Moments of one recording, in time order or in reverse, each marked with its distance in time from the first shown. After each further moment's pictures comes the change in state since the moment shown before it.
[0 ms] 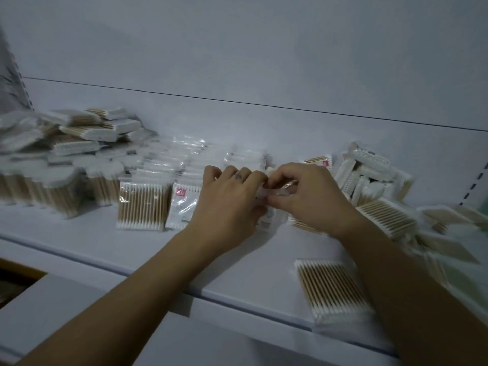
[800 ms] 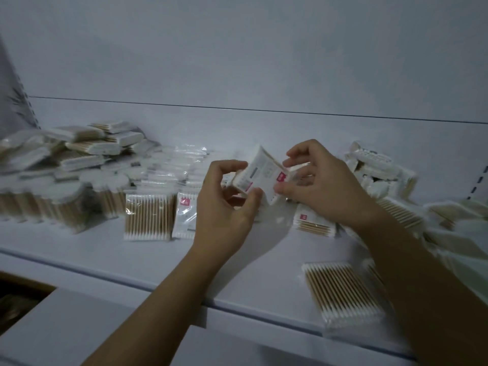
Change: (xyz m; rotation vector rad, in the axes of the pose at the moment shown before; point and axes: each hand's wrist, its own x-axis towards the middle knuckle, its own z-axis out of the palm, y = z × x) left_hand -0.007 0.010 -0.009 -1.142 0.259 -0.416; right_hand 0.000 -0.002 -0.019 0.219 0.061 0.126
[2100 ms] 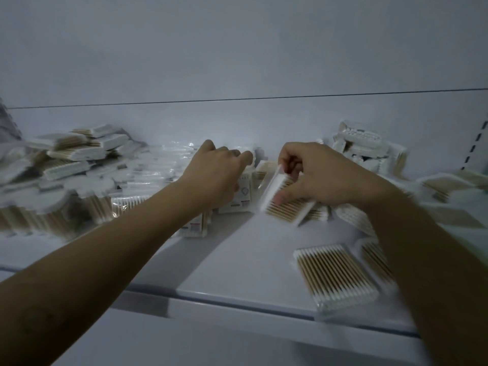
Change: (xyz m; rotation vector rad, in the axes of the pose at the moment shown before) left_hand 0.075 -0.006 -0.001 1.533 -0.688 0.475; right_hand 0.003 0.007 -0.017 -0.314 -0.213 -0.007
